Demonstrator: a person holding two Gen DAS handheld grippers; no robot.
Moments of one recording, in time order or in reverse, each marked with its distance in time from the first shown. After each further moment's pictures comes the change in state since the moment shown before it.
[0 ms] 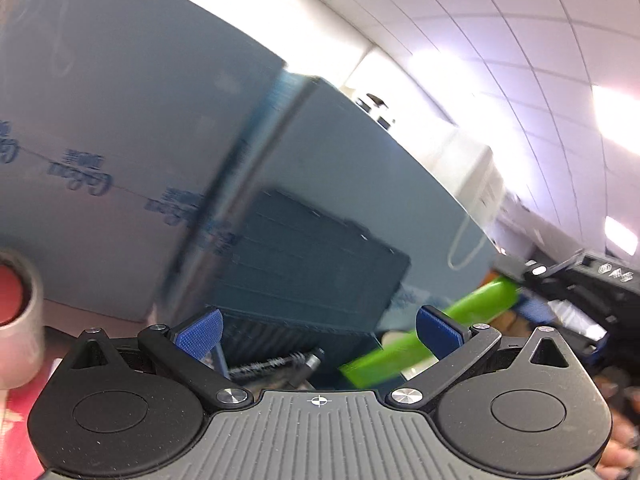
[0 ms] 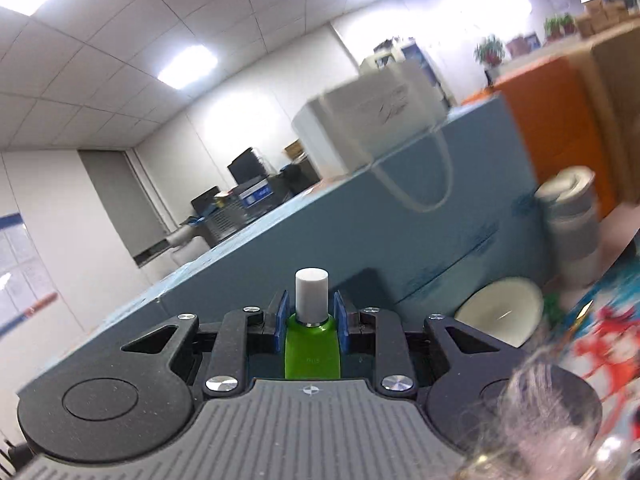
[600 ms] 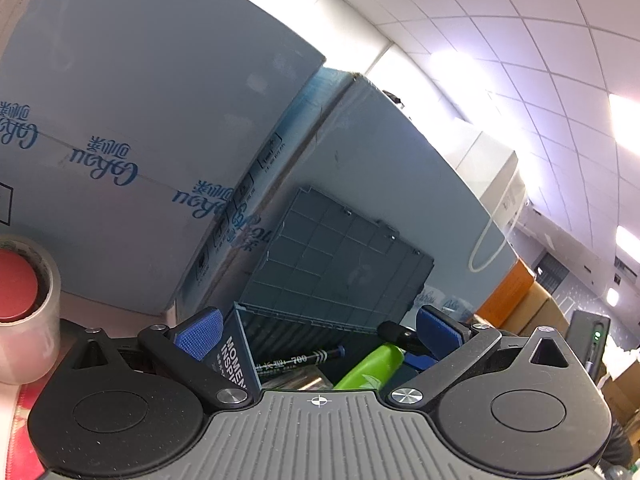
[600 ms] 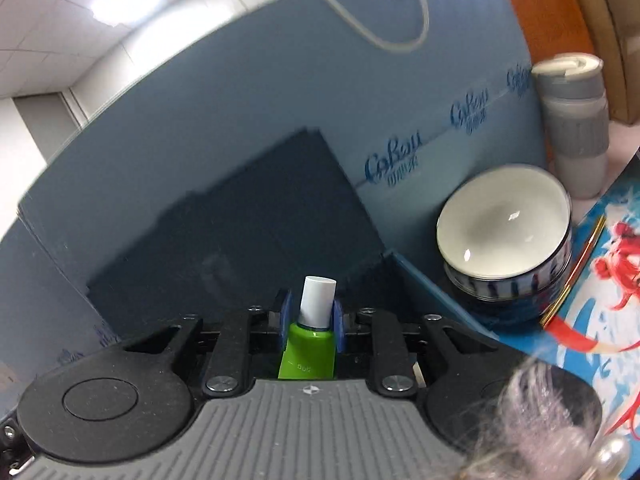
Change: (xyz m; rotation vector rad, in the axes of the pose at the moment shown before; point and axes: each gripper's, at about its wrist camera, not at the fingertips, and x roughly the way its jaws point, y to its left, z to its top) left arm 0.004 0.012 0.000 -0.021 0.028 0.031; right arm 0.100 -0.034 -0.059 0.010 0.220 -0.197
